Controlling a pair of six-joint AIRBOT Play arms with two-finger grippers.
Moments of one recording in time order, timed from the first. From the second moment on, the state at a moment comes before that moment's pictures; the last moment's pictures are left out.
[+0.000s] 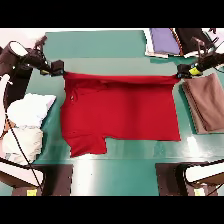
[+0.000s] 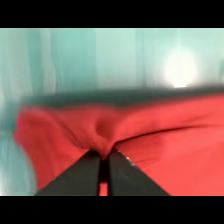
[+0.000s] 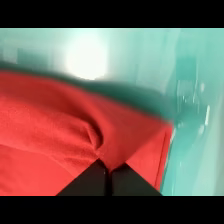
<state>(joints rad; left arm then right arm) 0.06 -1.66 1.65 1.08 -1.17 -1.41 -0.20 -1.61 1.64 -1.22 1.35 1.34</state>
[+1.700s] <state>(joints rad) -0.01 -0.89 0.42 1.00 -1.17 -1.52 -0.20 -1.00 1.06 -1.22 1.27 1.34</state>
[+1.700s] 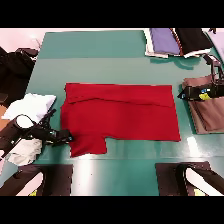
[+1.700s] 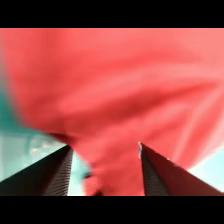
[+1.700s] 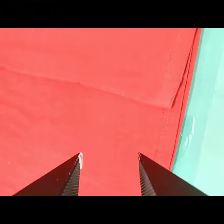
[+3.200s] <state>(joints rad) -0.09 -0.83 0.68 1.07 -1.27 -1.49 -0.40 -1.06 0.60 -1.12 1.31 1.25</state>
